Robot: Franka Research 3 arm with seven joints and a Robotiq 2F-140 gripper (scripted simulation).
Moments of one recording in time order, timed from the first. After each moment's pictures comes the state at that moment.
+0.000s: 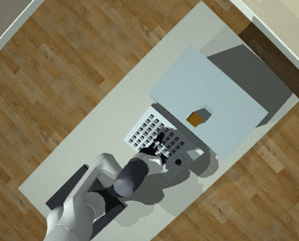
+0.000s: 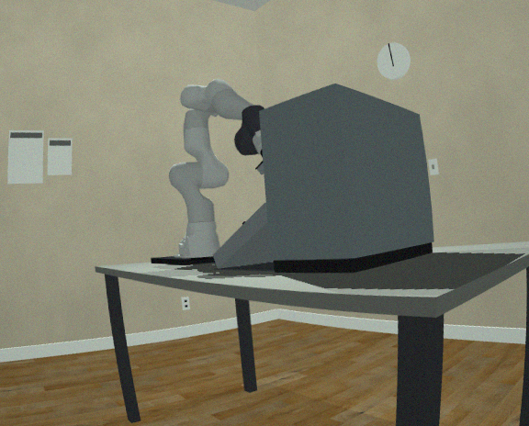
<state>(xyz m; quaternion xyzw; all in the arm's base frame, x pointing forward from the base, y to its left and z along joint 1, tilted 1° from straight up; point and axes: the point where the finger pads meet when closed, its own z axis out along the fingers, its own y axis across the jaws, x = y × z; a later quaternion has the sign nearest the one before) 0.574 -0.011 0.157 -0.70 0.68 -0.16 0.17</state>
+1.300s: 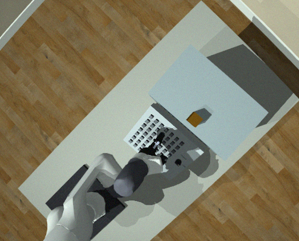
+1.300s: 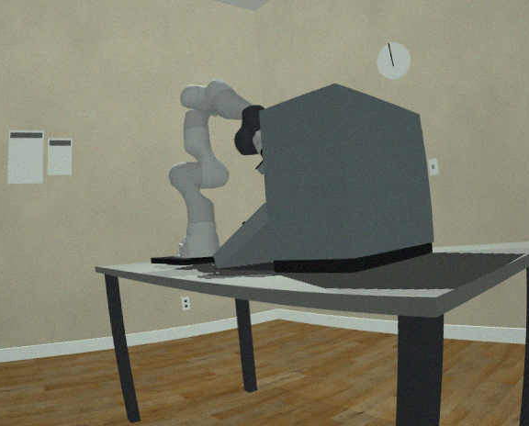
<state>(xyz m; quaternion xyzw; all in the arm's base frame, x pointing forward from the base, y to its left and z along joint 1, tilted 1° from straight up) 0.574 -0.011 0.157 -0.70 0.68 -0.17 0.17</state>
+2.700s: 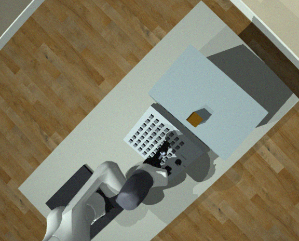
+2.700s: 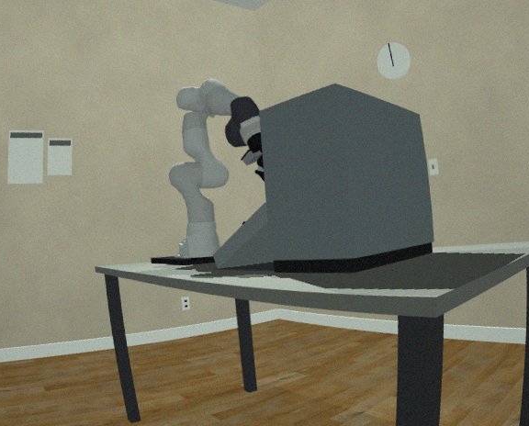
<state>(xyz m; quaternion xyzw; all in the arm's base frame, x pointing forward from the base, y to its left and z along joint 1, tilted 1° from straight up) 0.562 -0.056 0.188 -0.68 0.70 -0.17 0.18</state>
